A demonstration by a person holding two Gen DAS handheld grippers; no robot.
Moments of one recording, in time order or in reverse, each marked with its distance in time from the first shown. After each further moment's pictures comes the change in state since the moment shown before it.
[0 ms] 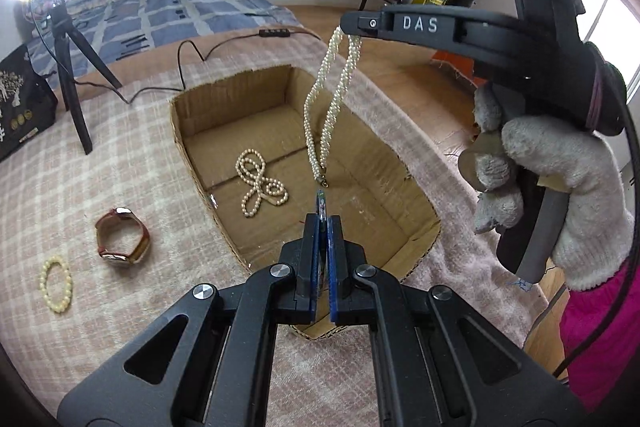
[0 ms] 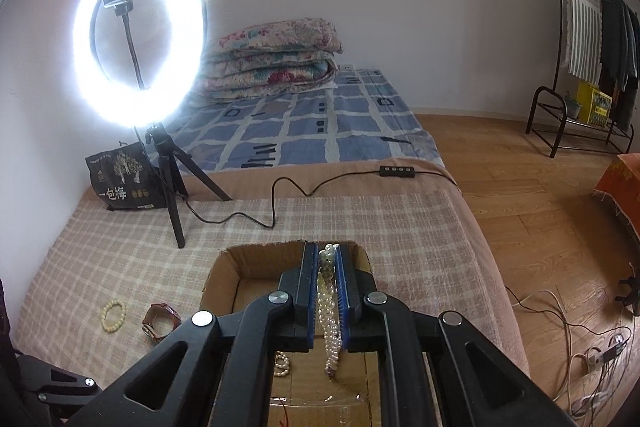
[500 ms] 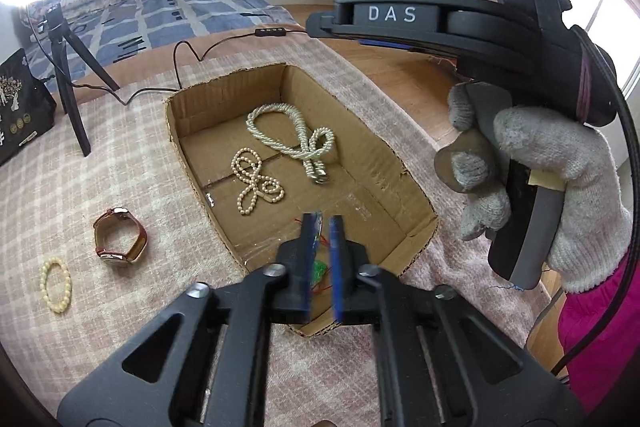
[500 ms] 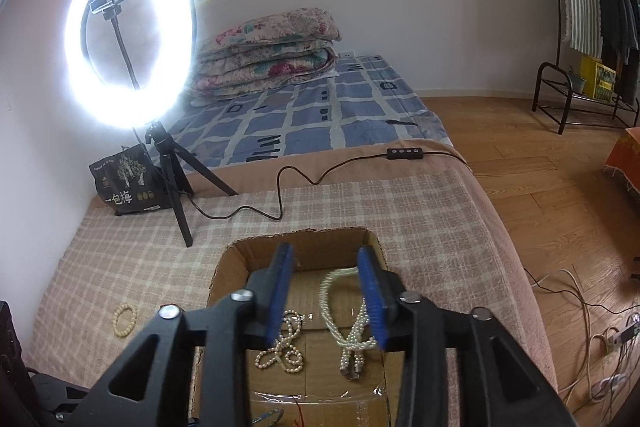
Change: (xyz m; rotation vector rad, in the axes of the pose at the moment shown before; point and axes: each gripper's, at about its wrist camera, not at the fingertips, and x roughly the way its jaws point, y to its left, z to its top) left arm -0.004 -0.006 -0.002 0.019 -0.001 0.007; right arm 0.005 -0.004 -0.006 0.066 0.029 0.034
